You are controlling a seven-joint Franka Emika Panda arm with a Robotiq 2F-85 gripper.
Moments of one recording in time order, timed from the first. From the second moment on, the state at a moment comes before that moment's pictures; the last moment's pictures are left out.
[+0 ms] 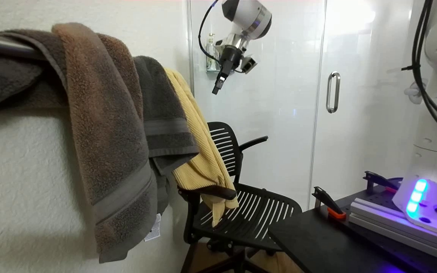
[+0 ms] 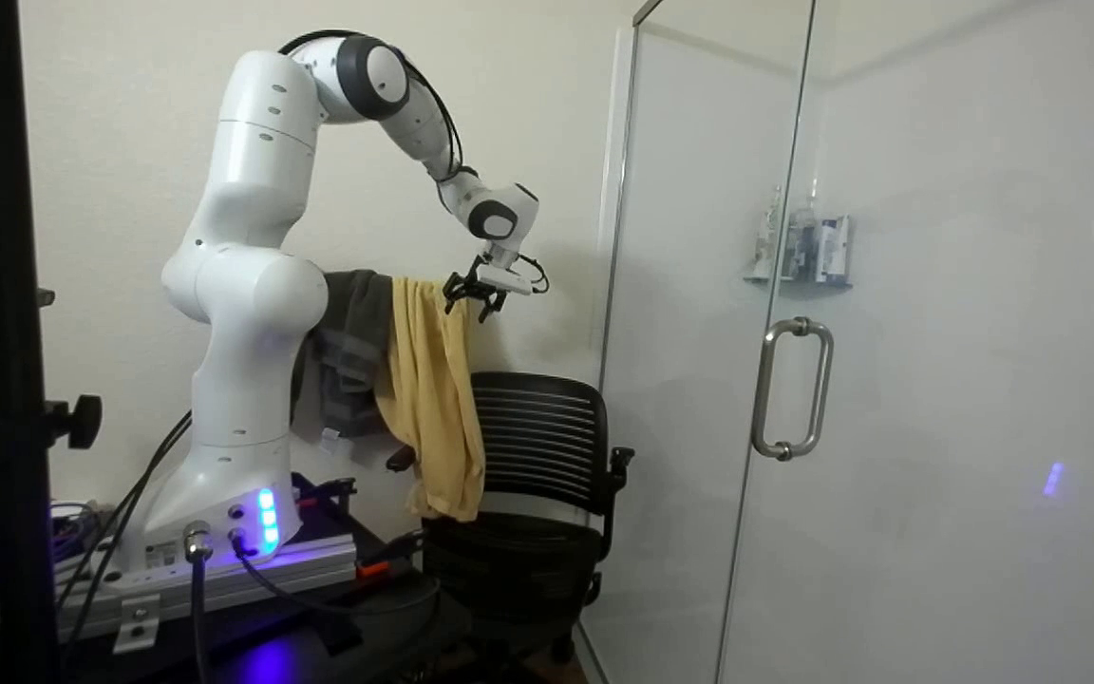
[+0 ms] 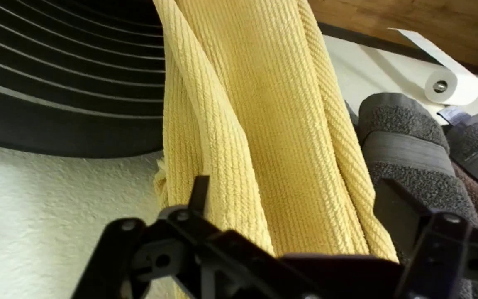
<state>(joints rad) 0.21 0.18 0.07 -1.93 0.59 2.11 -1.35</state>
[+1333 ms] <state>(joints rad) 0.18 0.53 0.22 -1.68 0.32 2.22 -1.28</state>
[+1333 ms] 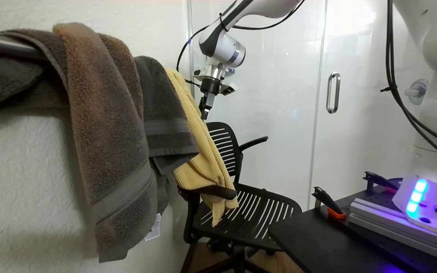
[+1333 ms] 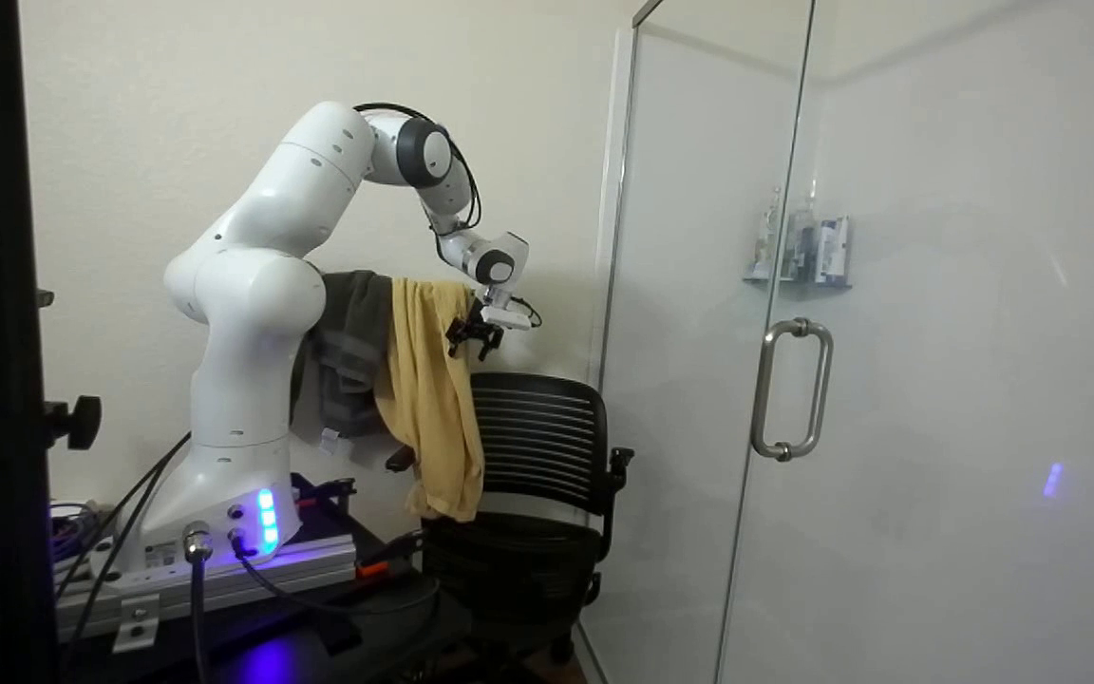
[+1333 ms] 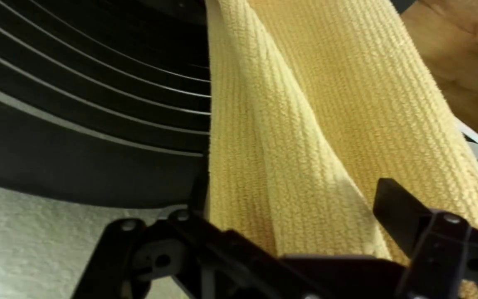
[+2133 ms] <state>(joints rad) 0.14 0.53 0.31 -1.68 0.37 2.23 -1.21</state>
